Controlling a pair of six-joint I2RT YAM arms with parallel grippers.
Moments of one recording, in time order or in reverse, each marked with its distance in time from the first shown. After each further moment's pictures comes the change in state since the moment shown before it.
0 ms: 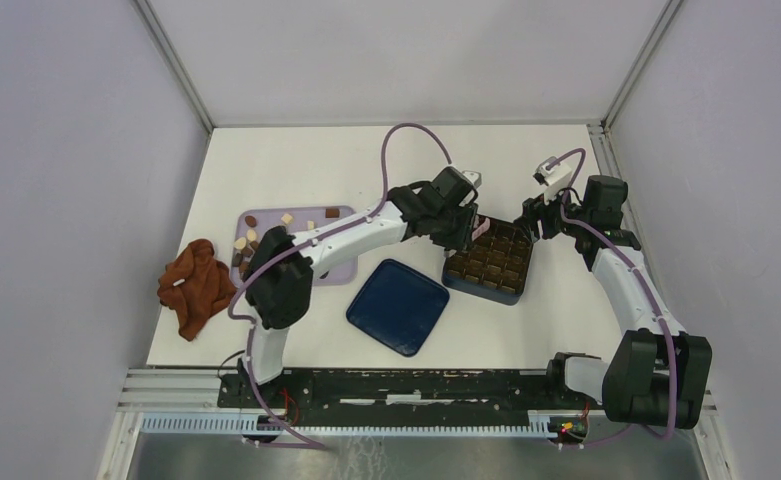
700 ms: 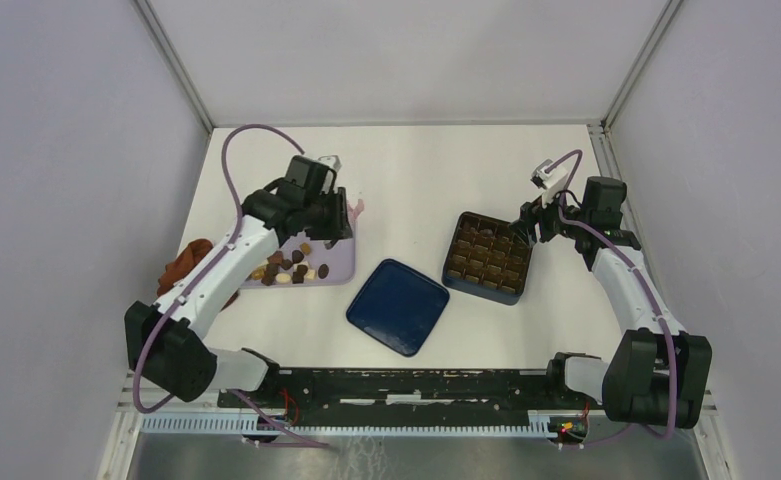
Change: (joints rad) left arm 0.432 -0.676 -0.525 -0.144 0.000 0.103; right arm 0.000 0.001 0.000 -0.027 -0.100 -0.021
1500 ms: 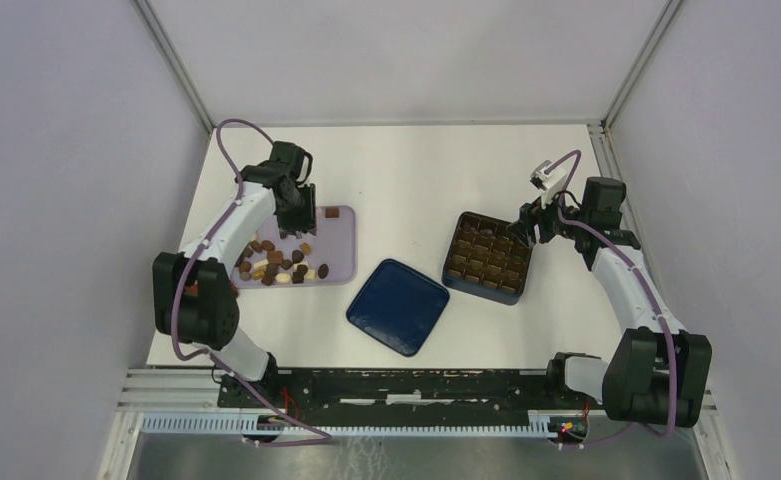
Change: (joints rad) left arm 0.282 0.233 0.079 -0.137 -0.101 0.161; right arm 0.000 0.005 0.000 -0.012 -0.026 -0.008
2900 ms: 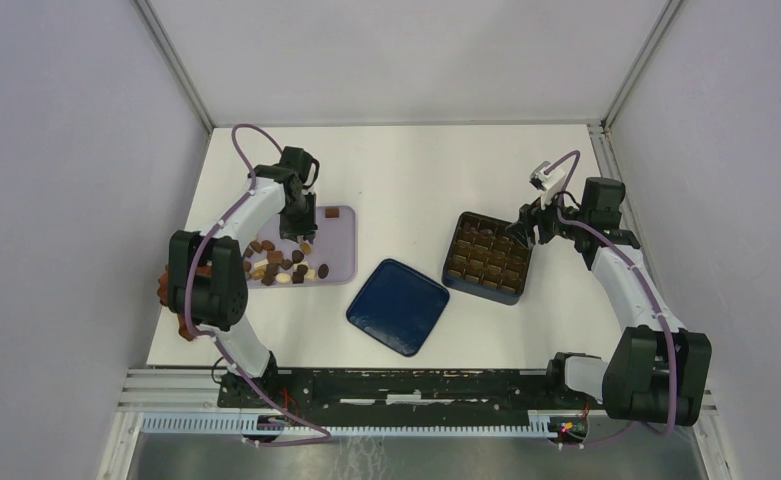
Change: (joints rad) left arm 0.005 0.136 0.014 -0.003 -0.050 0.023; right arm 0.000 0.006 0.000 -0.007 -0.017 -0.004
